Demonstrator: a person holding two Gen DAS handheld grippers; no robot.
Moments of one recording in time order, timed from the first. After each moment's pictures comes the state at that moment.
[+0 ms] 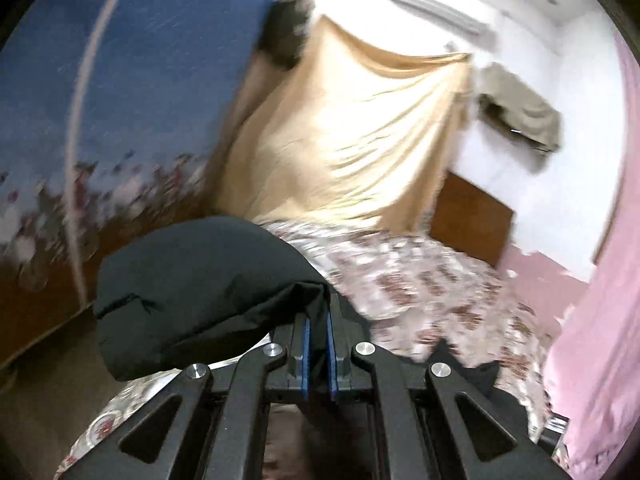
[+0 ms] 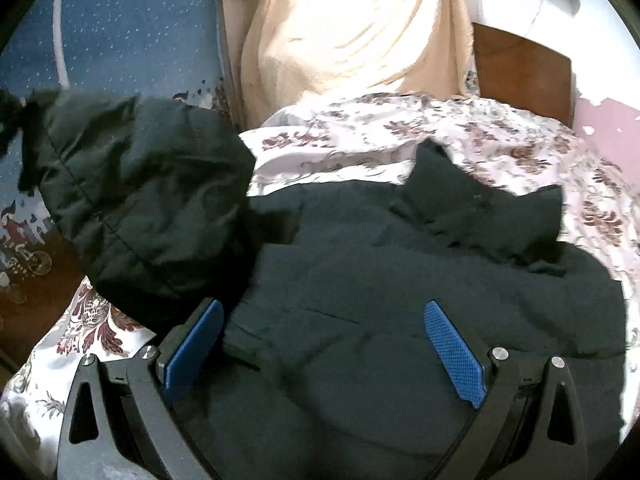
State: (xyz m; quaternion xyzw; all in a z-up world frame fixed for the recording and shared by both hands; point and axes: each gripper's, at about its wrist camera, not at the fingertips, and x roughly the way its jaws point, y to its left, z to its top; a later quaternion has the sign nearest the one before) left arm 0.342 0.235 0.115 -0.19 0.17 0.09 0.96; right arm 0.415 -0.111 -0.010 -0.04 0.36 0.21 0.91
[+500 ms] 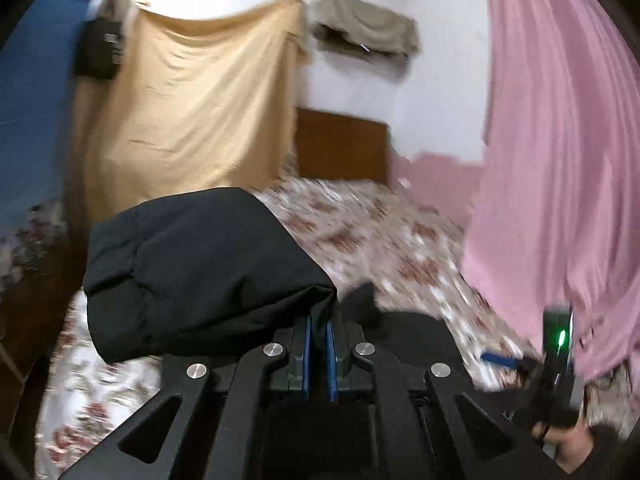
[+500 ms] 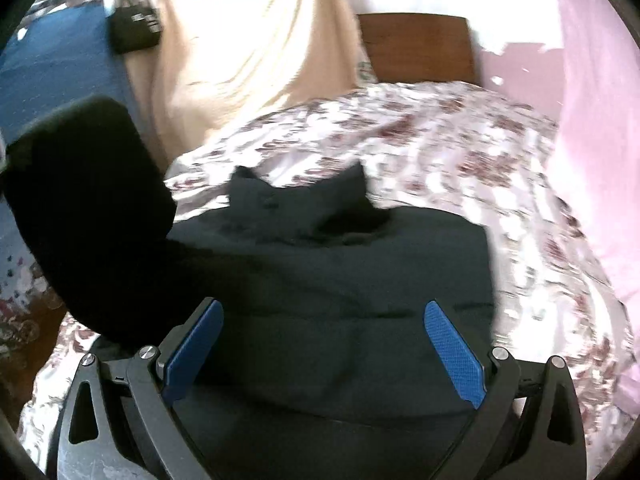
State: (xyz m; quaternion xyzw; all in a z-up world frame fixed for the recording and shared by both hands) left arm 0.387 0.001 0.112 -0.04 0.22 -0.11 0.97; right arm 0.415 -0.332 0.008 0.06 0.37 0.10 0.92
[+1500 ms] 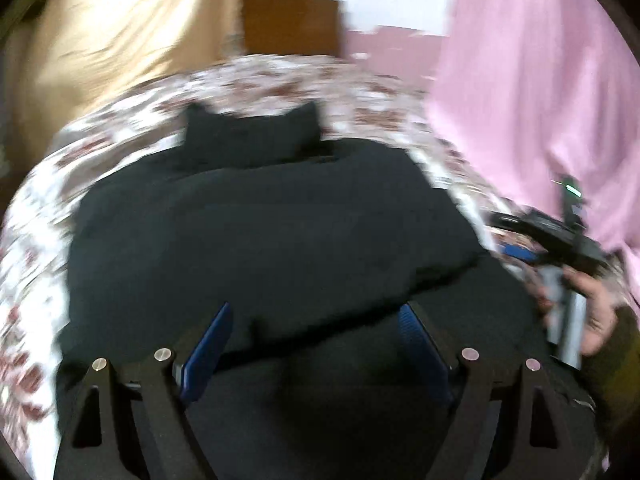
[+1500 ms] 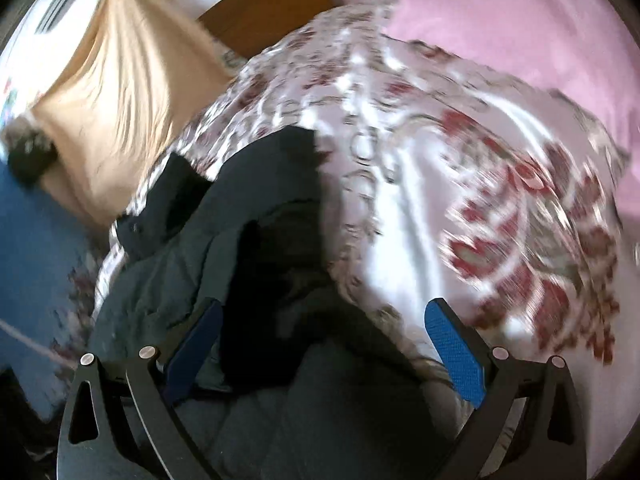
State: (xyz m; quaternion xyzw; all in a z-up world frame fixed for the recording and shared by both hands) left arm 0.354 -0.033 -0.016 0.00 0.41 -0.17 0.90; right arm 0.384 -0.499 -0.117 0.32 0.41 -0.01 0.85
